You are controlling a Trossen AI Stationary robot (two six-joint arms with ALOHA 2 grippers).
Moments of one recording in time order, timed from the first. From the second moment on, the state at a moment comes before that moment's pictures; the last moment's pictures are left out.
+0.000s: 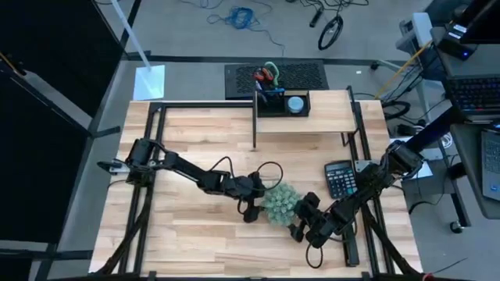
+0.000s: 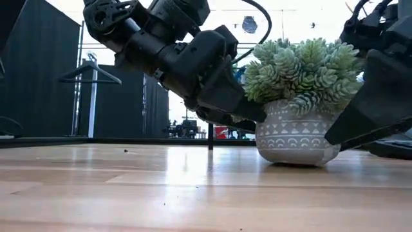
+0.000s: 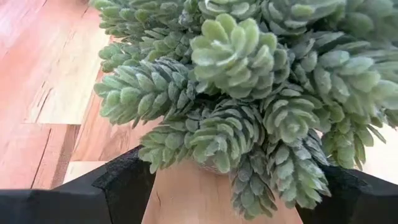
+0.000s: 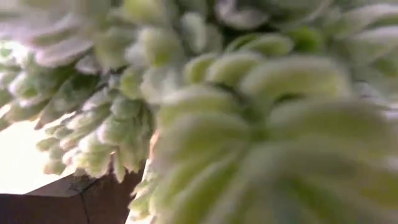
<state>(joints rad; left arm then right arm) -0.17 1.97 1.01 0.43 0.01 -0.15 0.72 1.71 0.72 -0.03 0.70 1.12</state>
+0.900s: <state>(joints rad) -0.17 1.97 1.01 0.37 0.21 -0.04 0.72 1.71 0.72 -0.07 0.76 1.02</state>
